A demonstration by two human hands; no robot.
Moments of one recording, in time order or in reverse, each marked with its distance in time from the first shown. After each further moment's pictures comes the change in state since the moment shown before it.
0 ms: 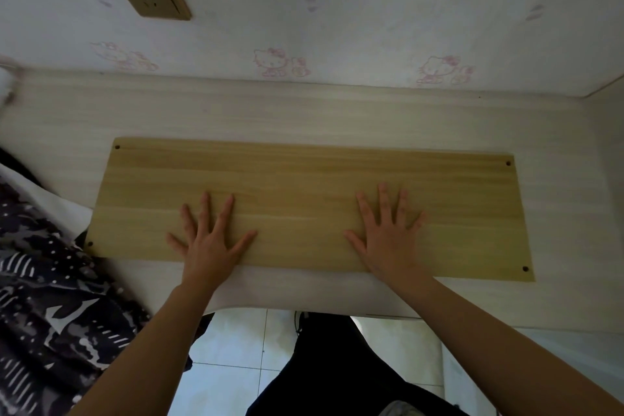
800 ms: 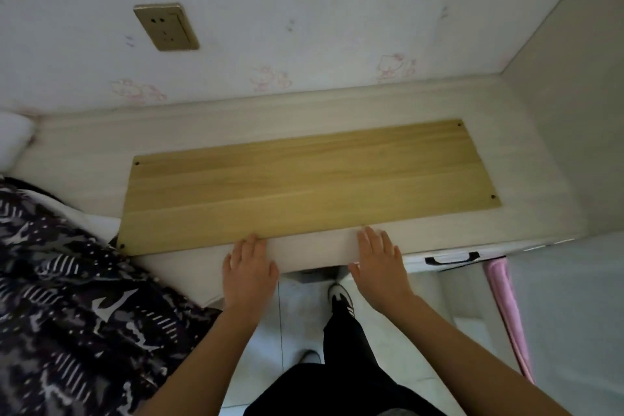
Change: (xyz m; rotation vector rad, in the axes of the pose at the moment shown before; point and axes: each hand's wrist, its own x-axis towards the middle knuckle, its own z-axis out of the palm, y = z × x) left_hand -0.101 -0.018 0.014 0.181 0.044 0.329; right_hand -0.150 -0.068 0.017 0.190 -0.108 0.106
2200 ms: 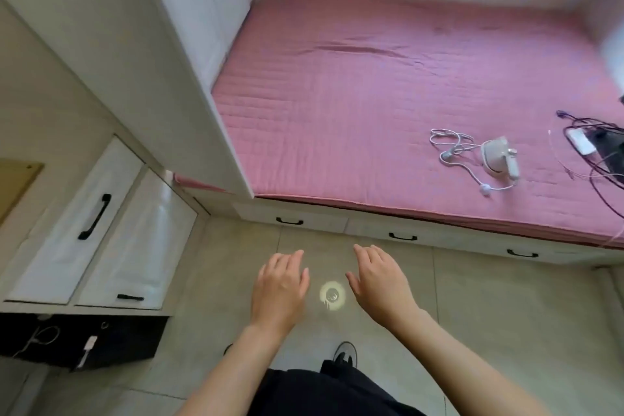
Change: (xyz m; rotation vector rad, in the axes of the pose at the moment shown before) left_hand -0.489 0.263 0.132 -0.005 -0.206 1.490; right_hand -0.614 0.118 0.264 0.462 0.416 1.111
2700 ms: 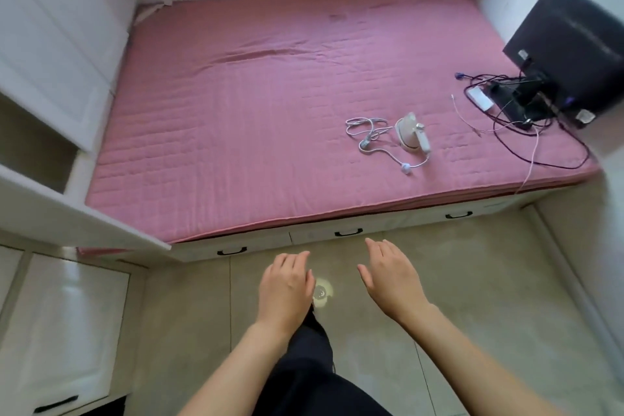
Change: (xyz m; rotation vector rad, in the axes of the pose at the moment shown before) left_hand 0.094 0.166 0.069 0.019 -0.161 0.276; right_hand -0.011 0.191 -0.031 0.115 0.099 0.329
